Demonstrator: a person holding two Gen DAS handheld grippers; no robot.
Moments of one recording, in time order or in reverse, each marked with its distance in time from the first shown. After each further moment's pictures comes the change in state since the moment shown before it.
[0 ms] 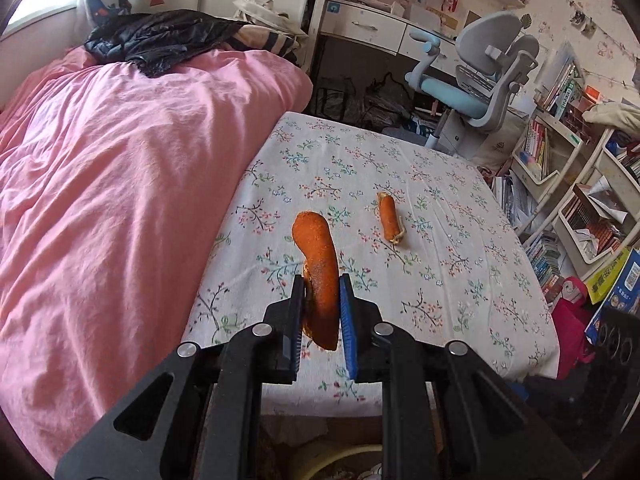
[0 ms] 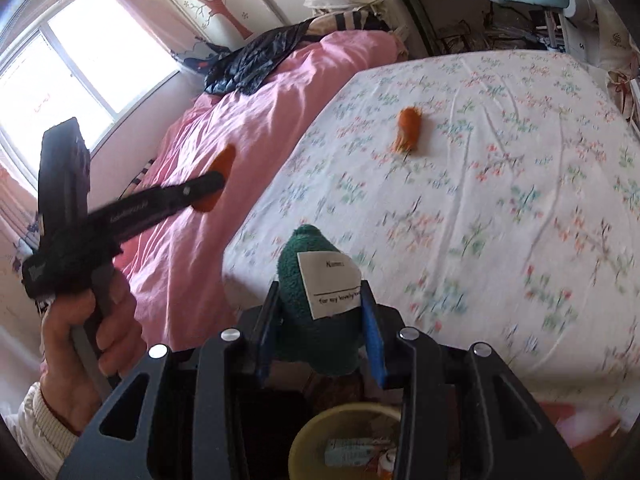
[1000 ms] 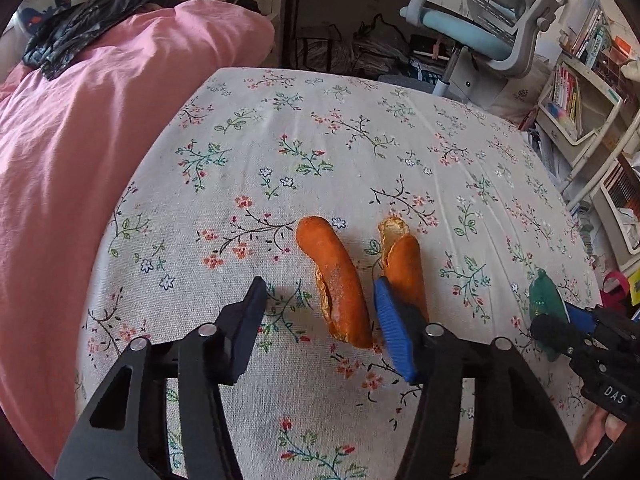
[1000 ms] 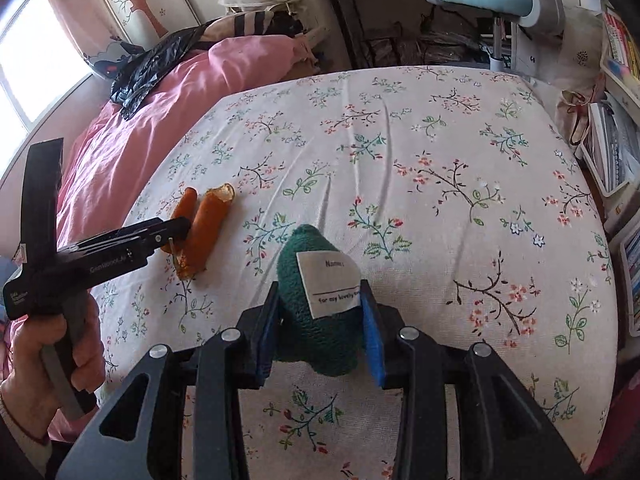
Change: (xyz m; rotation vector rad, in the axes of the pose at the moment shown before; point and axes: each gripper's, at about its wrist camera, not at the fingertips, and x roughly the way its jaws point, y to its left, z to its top) left arm 0.220 -0.058 0.084 0.107 0.180 0.035; right arm 0.029 -0.139 0.142 0.013 -0.025 -0.316
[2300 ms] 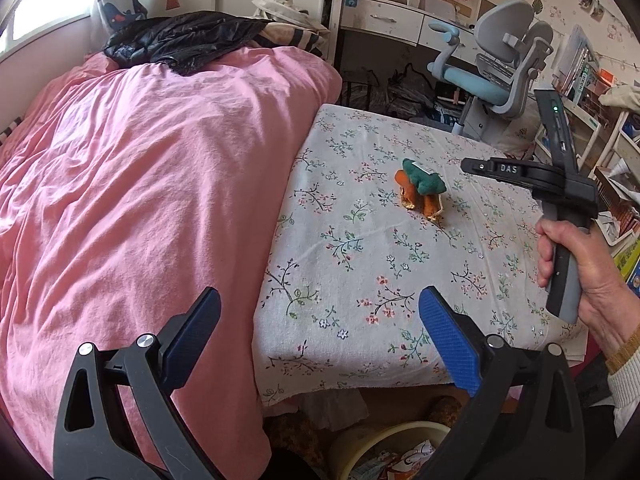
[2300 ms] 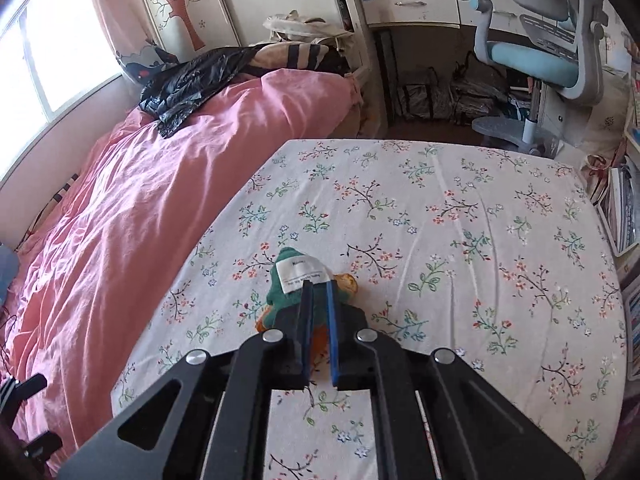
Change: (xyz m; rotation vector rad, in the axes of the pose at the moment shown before) left arm -0.213 0.088 -0.142 -0.072 -0.151 0.076; right arm -0.013 0.093 0.034 -0.124 -0.119 -0.001
